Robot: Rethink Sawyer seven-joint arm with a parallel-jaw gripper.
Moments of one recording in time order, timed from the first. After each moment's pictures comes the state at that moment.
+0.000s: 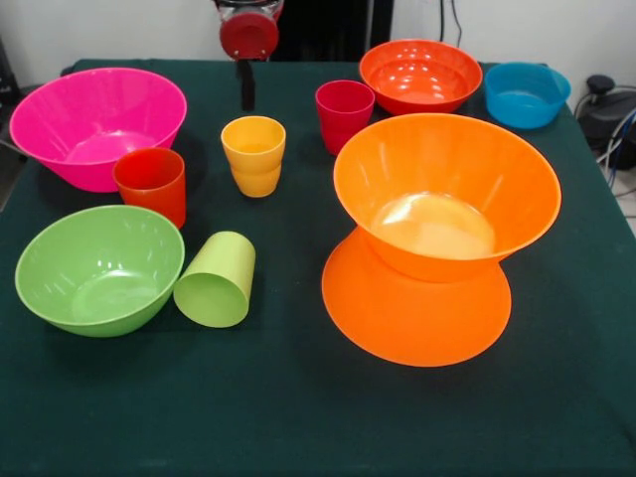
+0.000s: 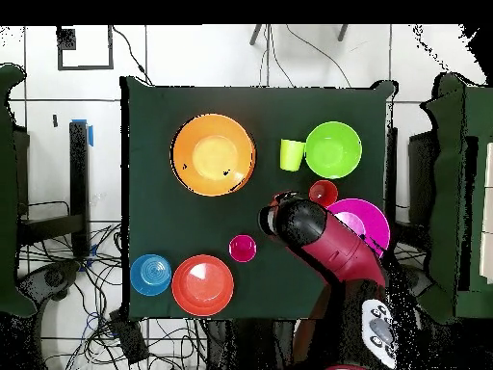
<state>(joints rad) -0.24 -0.63 -0.26 1.80 0.33 0.45 2.46</state>
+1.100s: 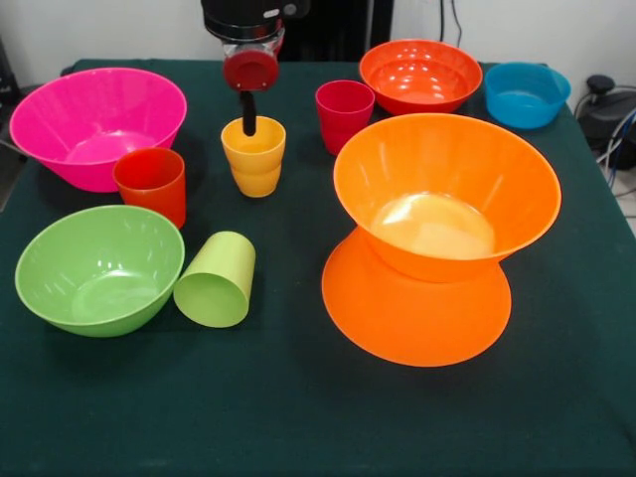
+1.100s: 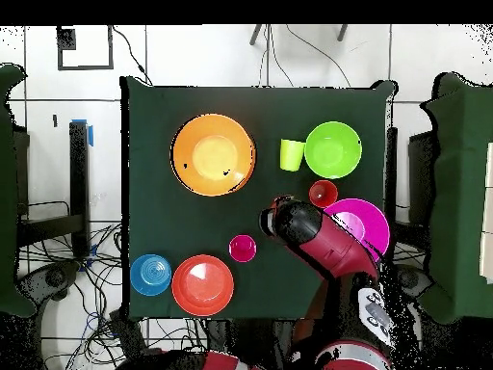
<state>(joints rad) -0.25 -0.56 -0.24 1.80 0.33 0.40 2.46</state>
